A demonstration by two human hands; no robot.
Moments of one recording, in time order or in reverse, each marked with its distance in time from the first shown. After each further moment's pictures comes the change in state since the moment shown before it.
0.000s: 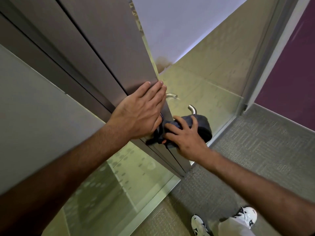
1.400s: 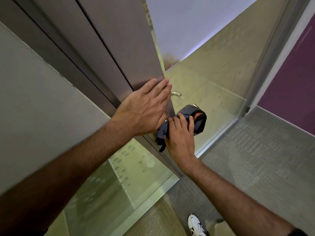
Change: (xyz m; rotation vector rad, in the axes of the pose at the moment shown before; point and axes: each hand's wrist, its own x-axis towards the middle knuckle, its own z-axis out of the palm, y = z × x) left_hand -0.002 0.001 0.004 -0.045 0.021 -0.007; right_hand 0.027 -0.044 0.018 -0.033 0.155 0.473
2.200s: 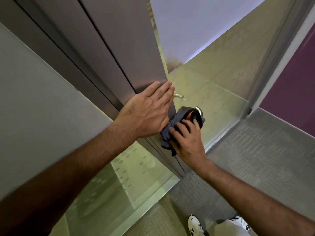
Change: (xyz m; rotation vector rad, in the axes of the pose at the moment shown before) left_hand 0.000 0.000 -0.002 0.012 0.000 -0.004; right_hand -0.010 0.040 0.012 0.101 0.162 -0.284
